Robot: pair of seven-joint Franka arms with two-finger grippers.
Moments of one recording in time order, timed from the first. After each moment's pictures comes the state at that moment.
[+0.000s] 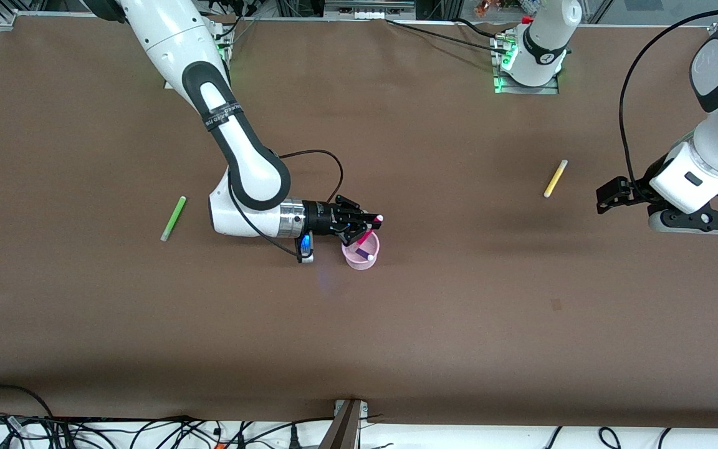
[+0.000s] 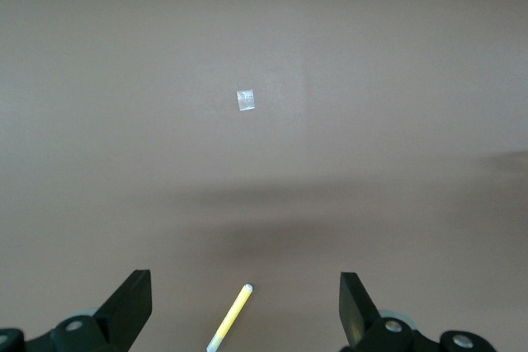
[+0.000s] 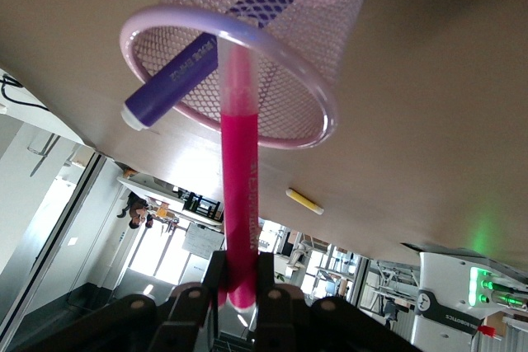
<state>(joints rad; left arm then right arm) 0.10 0.14 -0.16 -1.66 0.02 1.82 -0.04 0.54 0.75 0.01 -1.55 1.51 2.17 0.57</state>
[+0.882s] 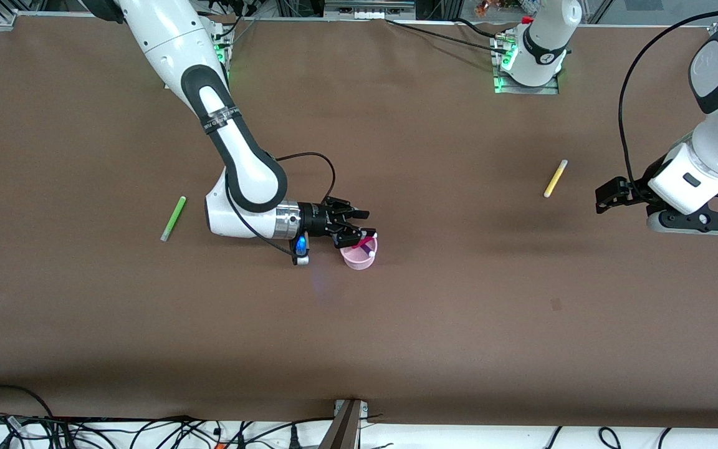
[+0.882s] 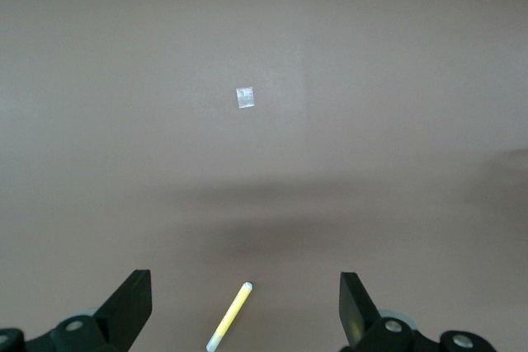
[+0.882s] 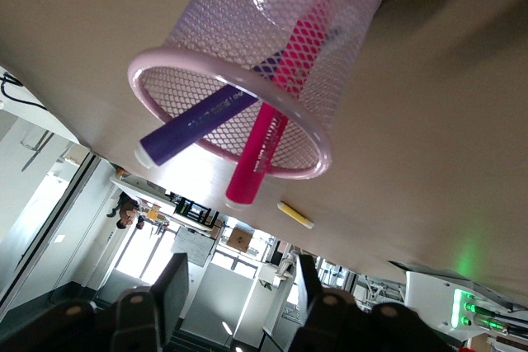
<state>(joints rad) 0.10 0.14 -0.16 -1.66 0.02 1.81 -0.04 0.54 0.75 -0.01 -1.56 1.50 2.17 0.51</state>
